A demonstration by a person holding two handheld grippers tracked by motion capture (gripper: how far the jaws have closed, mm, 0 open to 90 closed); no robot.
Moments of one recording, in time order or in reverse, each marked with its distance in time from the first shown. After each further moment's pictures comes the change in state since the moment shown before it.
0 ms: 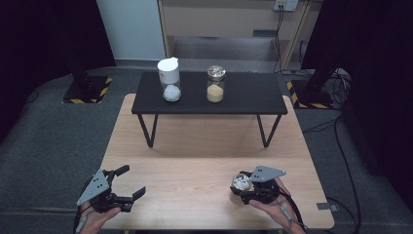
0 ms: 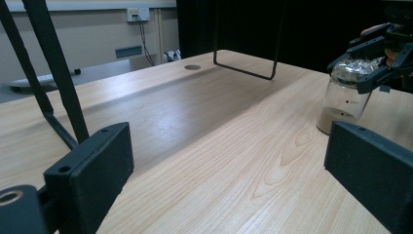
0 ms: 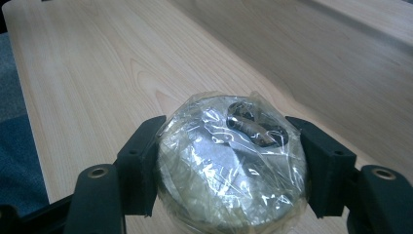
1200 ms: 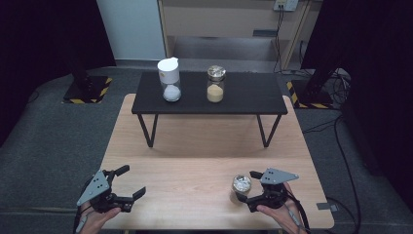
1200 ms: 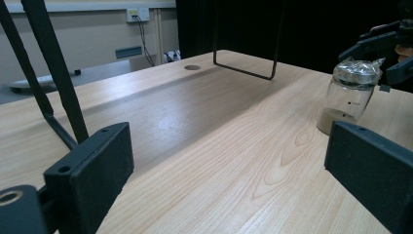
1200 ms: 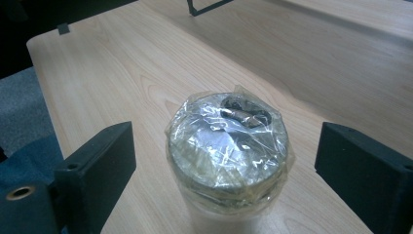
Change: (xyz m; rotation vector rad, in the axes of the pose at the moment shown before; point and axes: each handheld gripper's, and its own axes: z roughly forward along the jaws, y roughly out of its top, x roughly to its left) left arm -0.001 0.001 0.000 0.000 0.000 0.007; right arm -0.002 -0.020 -0.018 -0.065 0.015 0.097
